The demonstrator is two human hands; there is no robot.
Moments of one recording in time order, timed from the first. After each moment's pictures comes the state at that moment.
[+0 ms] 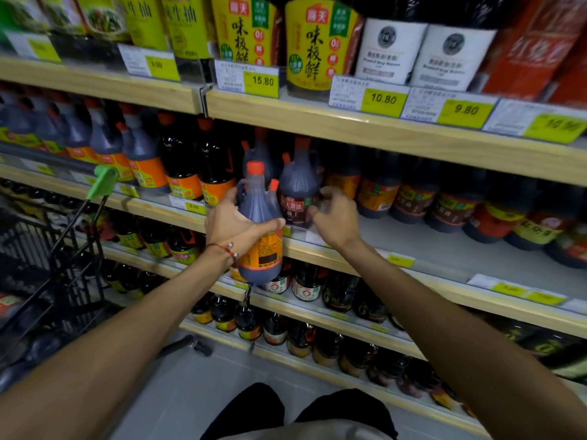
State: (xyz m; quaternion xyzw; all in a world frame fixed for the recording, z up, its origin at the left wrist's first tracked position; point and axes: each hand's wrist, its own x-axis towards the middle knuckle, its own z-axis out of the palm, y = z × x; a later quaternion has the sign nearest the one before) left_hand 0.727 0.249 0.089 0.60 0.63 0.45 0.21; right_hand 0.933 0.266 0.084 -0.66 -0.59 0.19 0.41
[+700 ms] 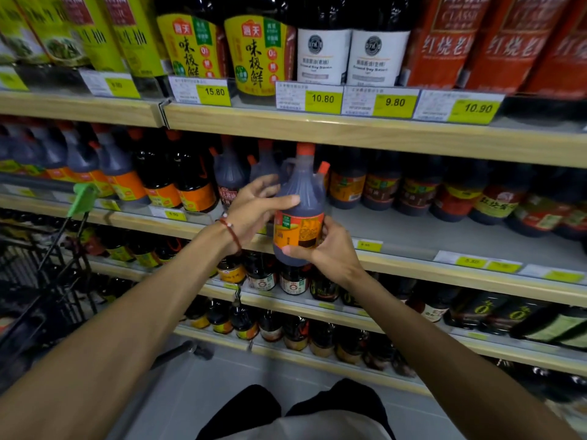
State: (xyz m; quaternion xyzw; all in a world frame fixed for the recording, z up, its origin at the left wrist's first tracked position) left_hand 0.801 0.240 0.136 0.54 0.42 0.42 0.60; right_hand 0.973 0.174 0.071 -0.60 -0.56 0.38 0.43
